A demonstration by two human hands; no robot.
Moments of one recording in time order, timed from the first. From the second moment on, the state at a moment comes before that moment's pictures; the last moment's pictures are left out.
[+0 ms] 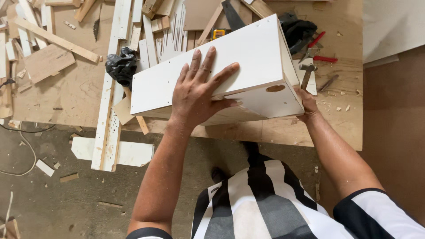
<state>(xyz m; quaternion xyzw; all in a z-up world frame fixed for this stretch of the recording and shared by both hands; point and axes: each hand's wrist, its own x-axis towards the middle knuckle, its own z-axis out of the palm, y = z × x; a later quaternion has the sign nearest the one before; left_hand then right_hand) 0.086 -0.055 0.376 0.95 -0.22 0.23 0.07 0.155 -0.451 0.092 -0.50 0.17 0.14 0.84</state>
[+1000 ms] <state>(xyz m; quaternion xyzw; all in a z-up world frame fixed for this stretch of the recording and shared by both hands) 0.080 -0.194 0.297 0.94 -0.28 0.19 0.04 0.022 -0.503 0.116 -0.73 0.30 0.02 0.62</state>
